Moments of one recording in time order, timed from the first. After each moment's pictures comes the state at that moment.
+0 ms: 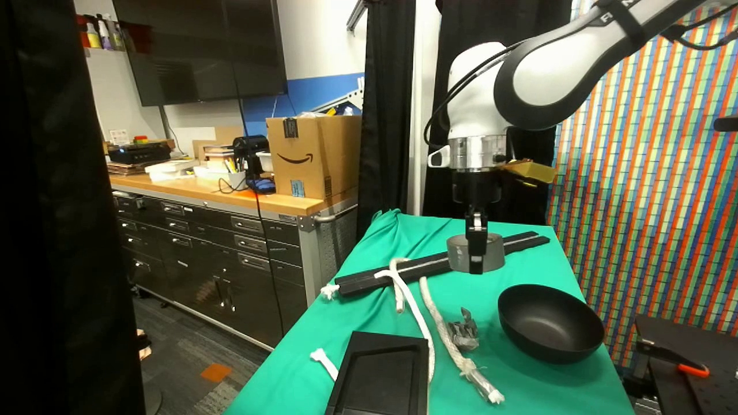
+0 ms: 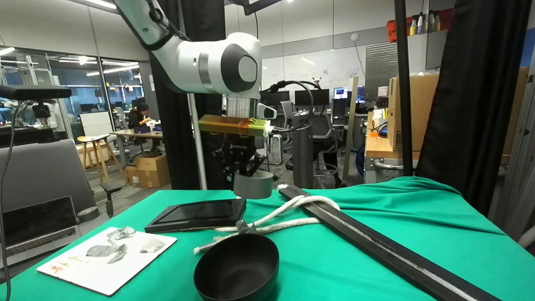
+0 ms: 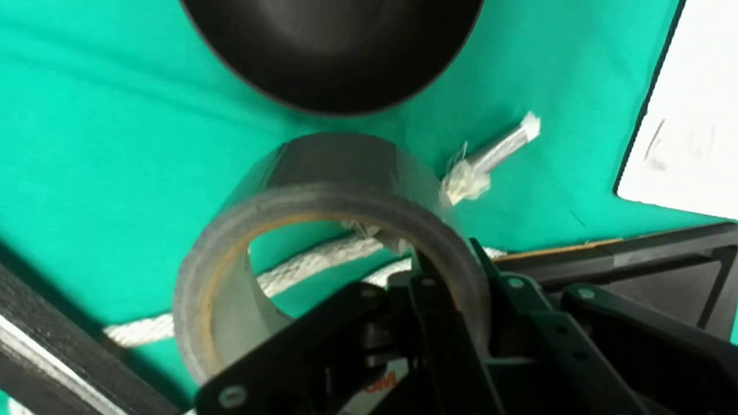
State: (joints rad) arm 0.03 0.05 0.15 -2.19 0.10 2.18 -0.20
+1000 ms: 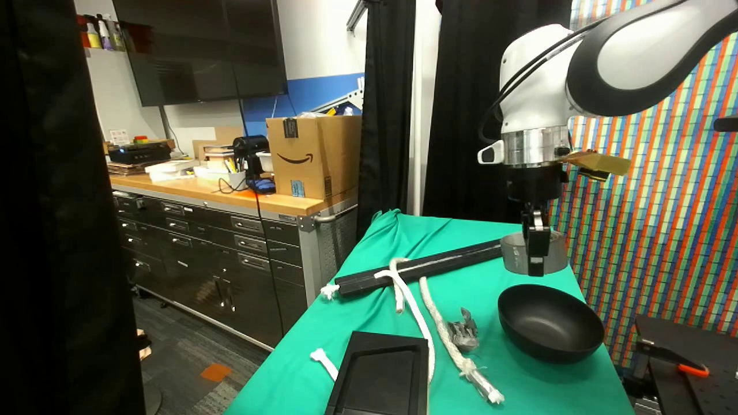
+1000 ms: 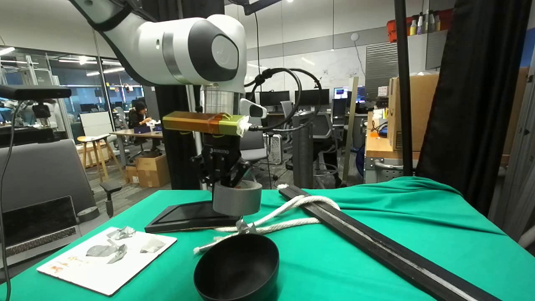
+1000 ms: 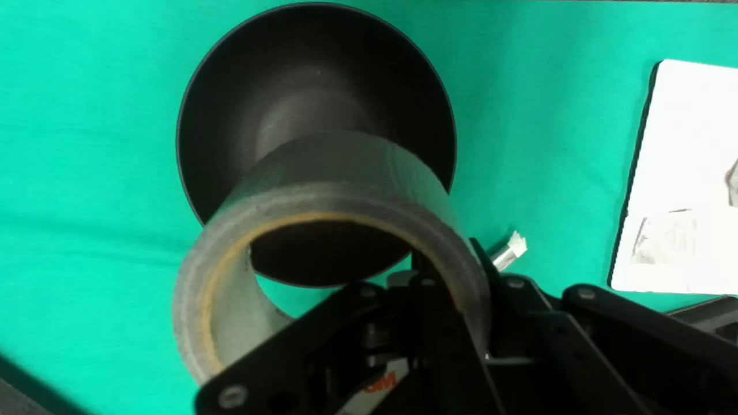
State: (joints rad) arm 0.06 -0.19 0.12 -2.43 0.10 2.13 -0.10
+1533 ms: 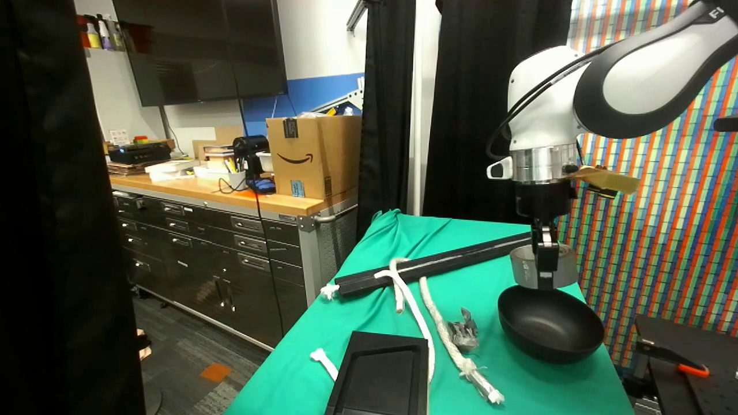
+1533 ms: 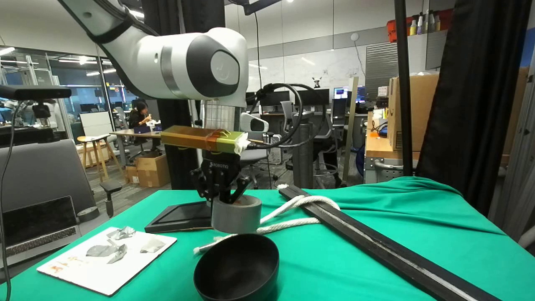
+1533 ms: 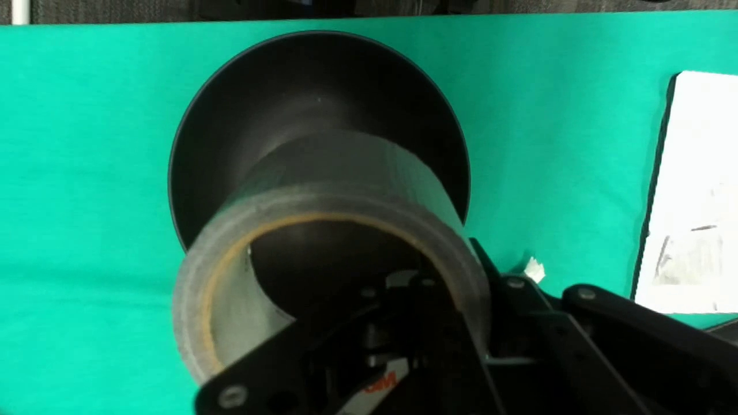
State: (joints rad) arm 0.06 -0.19 0.11 -2.50 0.11 2.18 -0.10
